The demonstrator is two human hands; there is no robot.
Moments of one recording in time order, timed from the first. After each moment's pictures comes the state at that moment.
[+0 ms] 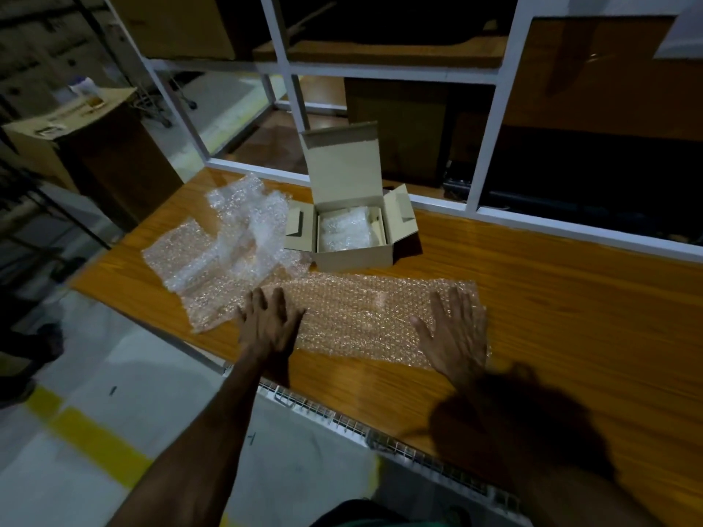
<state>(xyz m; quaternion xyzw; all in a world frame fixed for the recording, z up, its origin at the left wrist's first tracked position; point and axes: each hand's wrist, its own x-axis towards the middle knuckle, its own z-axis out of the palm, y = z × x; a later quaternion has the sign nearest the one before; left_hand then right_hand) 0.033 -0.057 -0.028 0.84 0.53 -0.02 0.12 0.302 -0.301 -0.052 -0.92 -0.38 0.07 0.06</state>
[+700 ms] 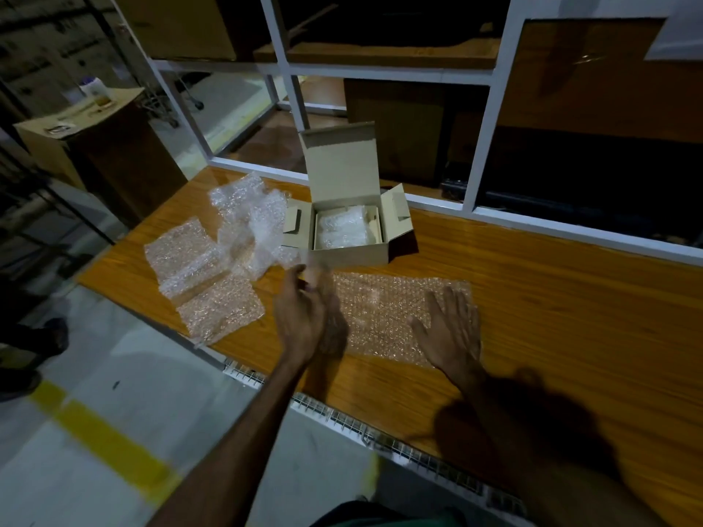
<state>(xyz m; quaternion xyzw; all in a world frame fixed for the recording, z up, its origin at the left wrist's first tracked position) 0.102 -0.143 0.023 0.76 0.45 0.40 0.26 0.307 -0.308 -0.041 -0.91 -0.40 0.09 0.09</state>
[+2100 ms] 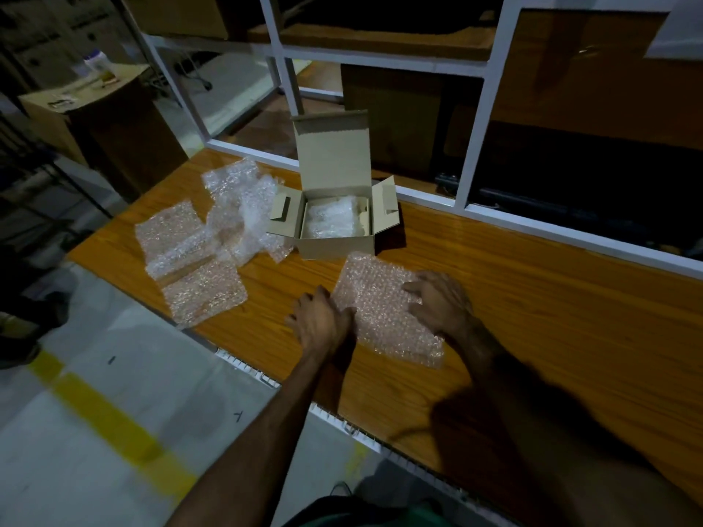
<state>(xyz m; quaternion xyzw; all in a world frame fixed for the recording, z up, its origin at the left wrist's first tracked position) 0.154 -0.186 -0.023 0.77 0.60 0.10 0.20 0.373 -0.296 -0.006 -0.82 -0.55 0.14 0.09</state>
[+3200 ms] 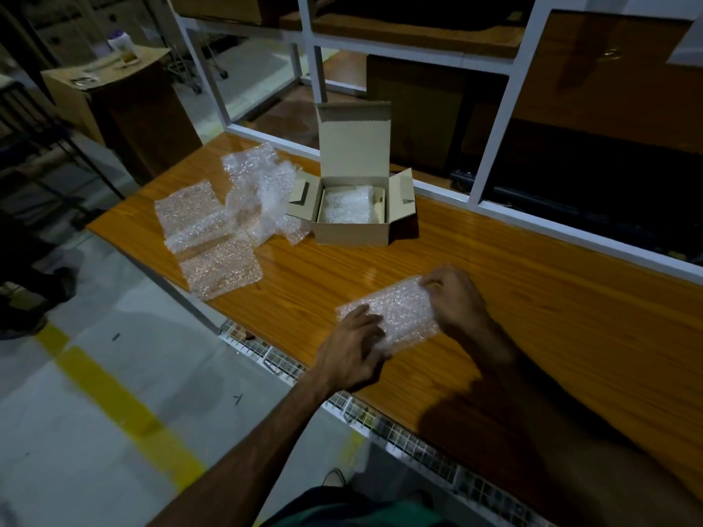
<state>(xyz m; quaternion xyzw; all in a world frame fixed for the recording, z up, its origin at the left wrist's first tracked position) 0.106 -0.245 -0.042 0.95 0.19 0.17 0.20 0.345 -0.315 0.007 -0.84 -0.45 0.17 0.25</state>
